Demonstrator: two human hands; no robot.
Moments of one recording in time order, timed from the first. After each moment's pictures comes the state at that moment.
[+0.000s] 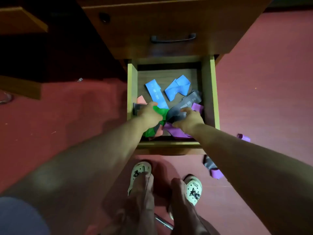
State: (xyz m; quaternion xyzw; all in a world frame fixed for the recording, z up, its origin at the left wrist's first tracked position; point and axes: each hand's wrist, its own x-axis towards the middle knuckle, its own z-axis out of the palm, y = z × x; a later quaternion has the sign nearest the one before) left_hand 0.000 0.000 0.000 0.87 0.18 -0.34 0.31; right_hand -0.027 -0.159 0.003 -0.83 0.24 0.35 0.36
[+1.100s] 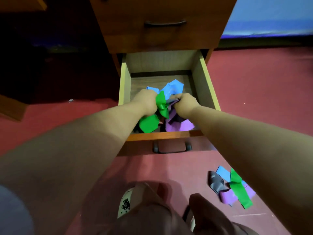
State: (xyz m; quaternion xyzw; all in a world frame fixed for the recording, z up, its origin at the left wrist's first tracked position) left_hand -0.008 -0.001 -0.031 0.98 -0.15 -0.14 0.07; right_hand -0.037 -0.155 -0.039 -0.92 0.08 0.15 0.35
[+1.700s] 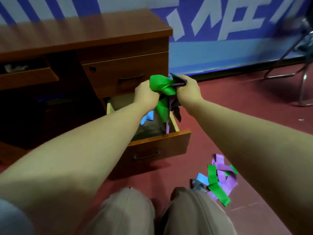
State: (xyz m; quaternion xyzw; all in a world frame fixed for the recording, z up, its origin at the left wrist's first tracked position) left_hand -0.115 -0.108 0.156 0.91 -0.10 0.06 0.40; right_hand -0.139 -0.250 0.142 -0.80 0.11 -0.19 0.56
